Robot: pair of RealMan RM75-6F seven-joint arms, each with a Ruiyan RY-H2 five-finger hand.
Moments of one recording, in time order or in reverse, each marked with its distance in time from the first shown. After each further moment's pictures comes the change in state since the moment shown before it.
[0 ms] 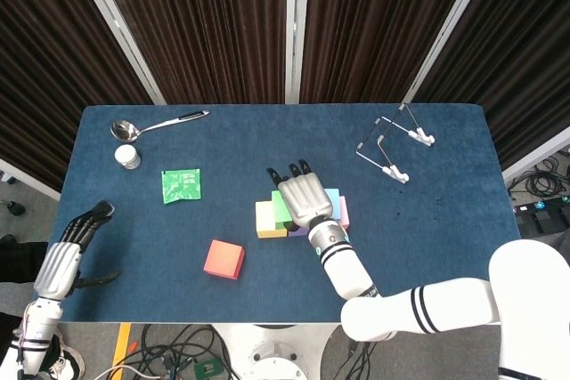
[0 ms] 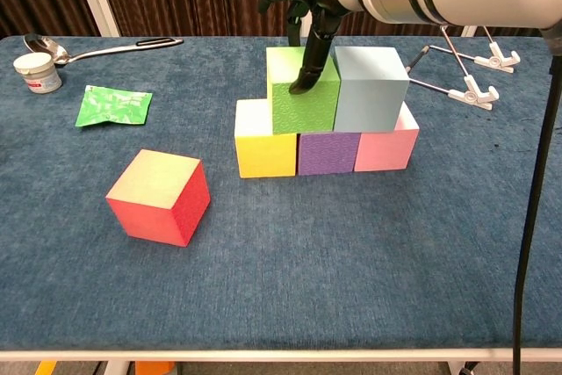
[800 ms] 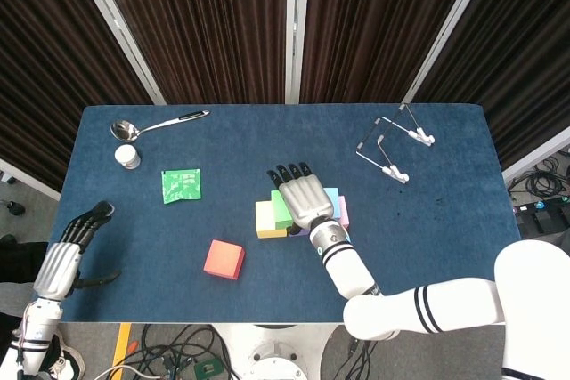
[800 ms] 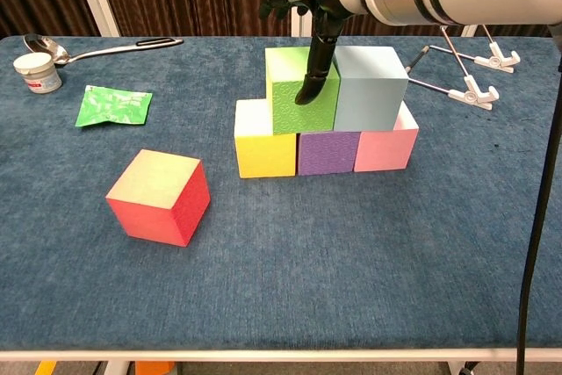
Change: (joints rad) left arm 0.001 0.000 0.001 0.000 0.002 0.003 0.000; right arm -0.011 0.021 0.007 -0.012 0.008 -0.037 0.019
